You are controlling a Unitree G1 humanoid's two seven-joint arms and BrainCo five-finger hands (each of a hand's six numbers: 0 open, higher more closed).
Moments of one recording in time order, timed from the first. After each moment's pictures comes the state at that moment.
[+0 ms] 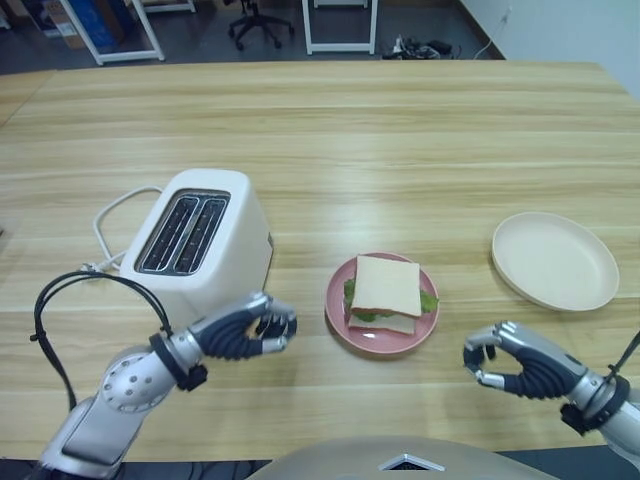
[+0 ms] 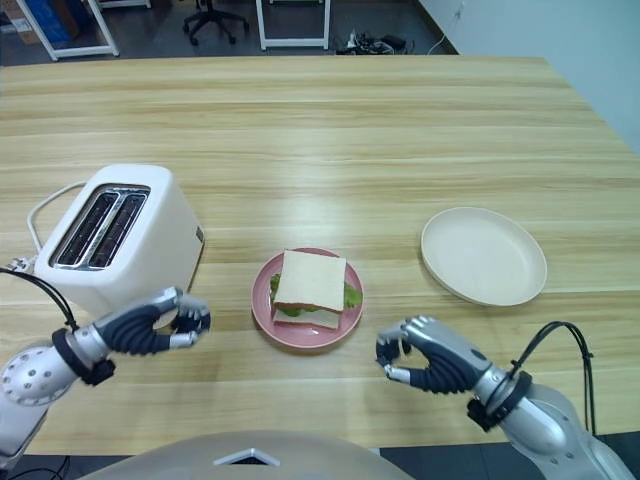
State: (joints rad) left arm 0.47 0.92 -0.03 -0.46 -0.04 -0.28 -0.53; right arm 0.72 -0.97 -0.06 -0.48 -0.08 -0.49 0.33
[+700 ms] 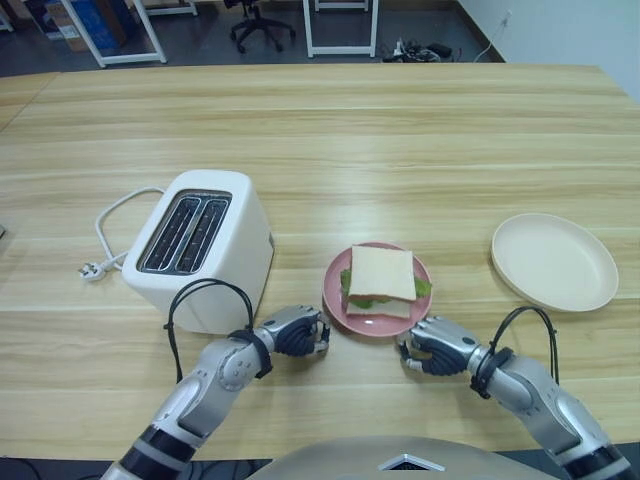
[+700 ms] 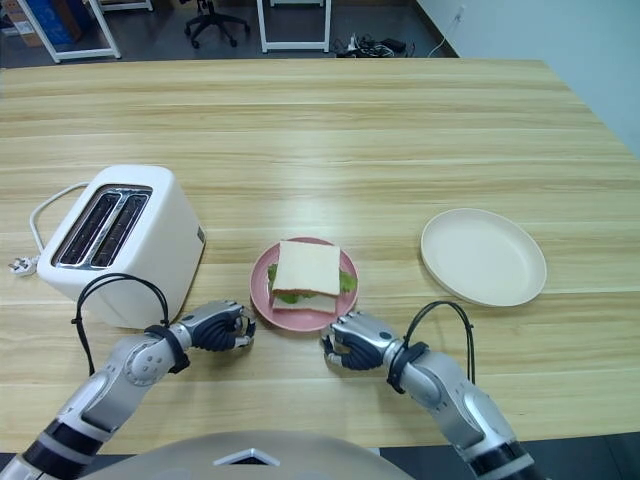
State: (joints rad) left arm 0.13 0.56 -0.41 -0.16 0.58 -0.05 -0.37; right arm 0.16 -0.59 0.37 -0.13 -0.74 -0.32 0.27
